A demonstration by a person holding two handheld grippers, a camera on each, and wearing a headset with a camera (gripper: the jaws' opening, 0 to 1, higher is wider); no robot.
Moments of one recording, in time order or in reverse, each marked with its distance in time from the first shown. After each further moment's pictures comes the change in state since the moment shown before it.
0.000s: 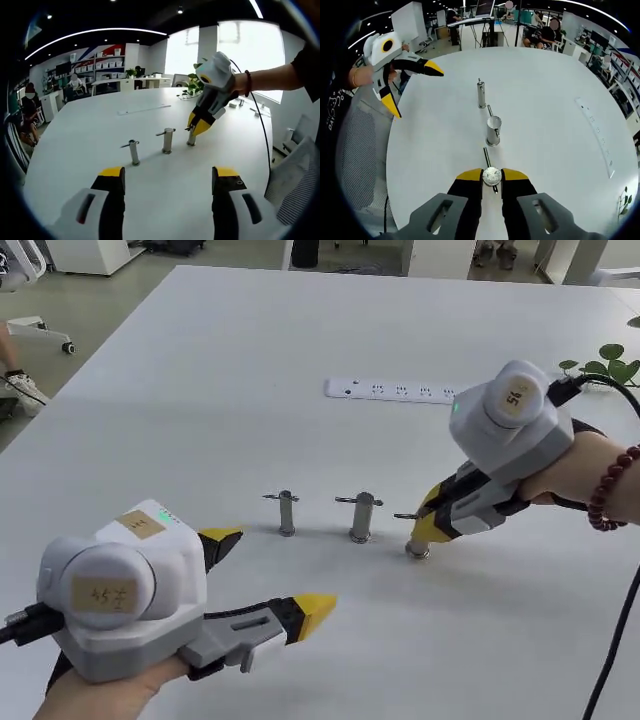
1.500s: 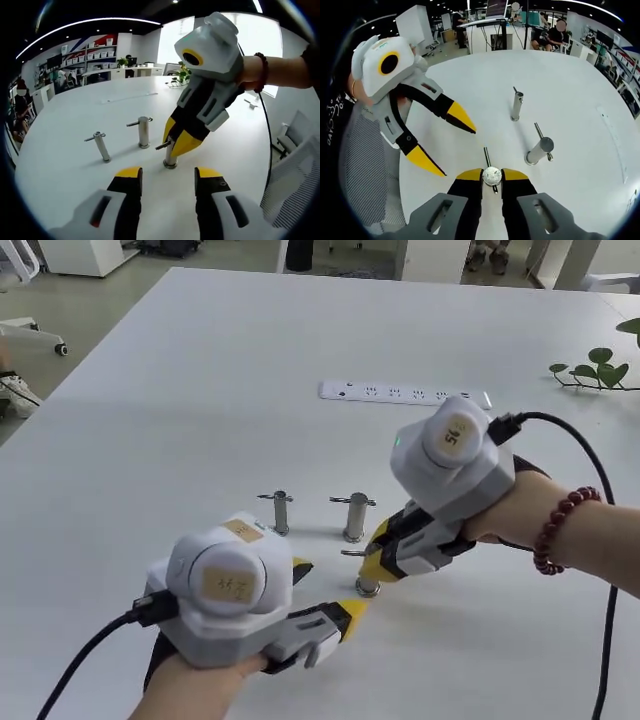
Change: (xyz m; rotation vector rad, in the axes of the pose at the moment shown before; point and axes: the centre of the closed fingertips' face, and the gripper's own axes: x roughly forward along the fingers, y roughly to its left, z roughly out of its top) left arm 0.043 -0.041 -0.017 -0.001 0.092 -0.069; right arm 0.031 0.054 0.027 0.012 -0.030 0.077
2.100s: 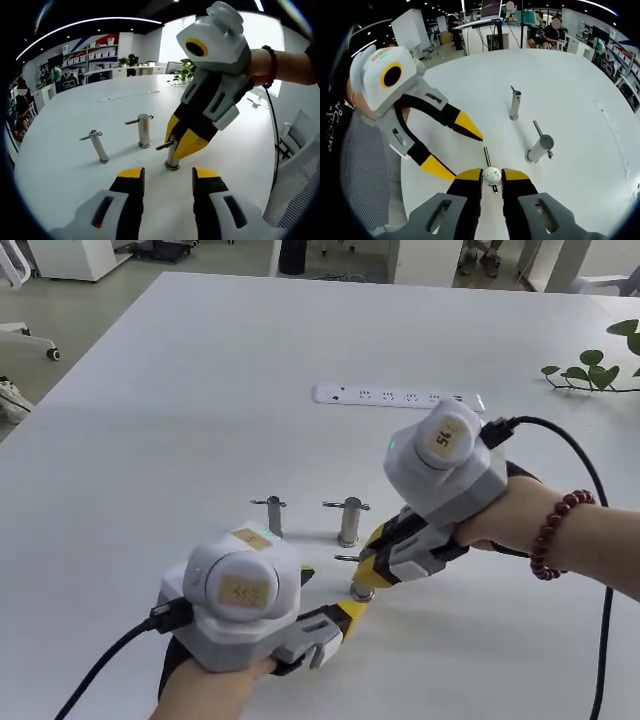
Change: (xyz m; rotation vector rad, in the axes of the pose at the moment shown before) left arm 0.016 0.003 -0.004 -0.005 0.010 0.018; right arm 0.000 0.002 0.000 0.033 -0.005 0.001
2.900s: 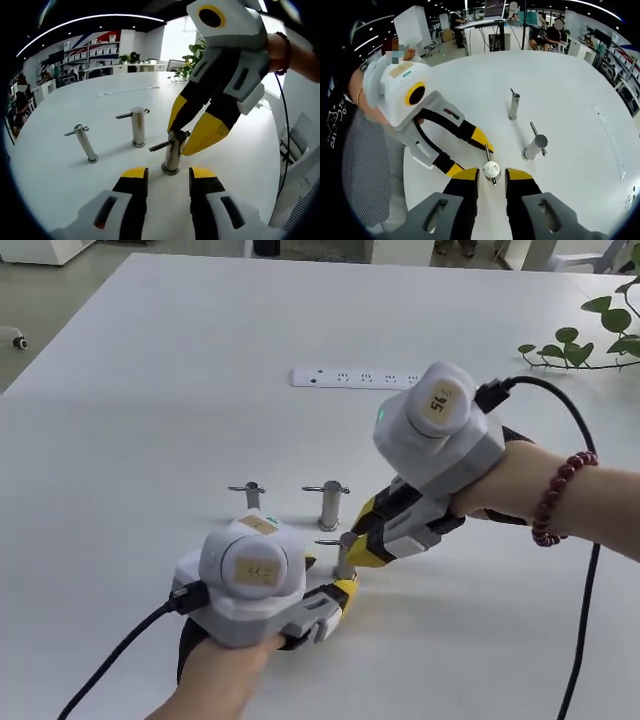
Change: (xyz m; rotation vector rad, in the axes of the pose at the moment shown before) left arm 0.026 -0.004 -0.007 -0.025 0.013 0.001; right arm -0.016 0.004 0.000 -0.020 0.009 -0.015
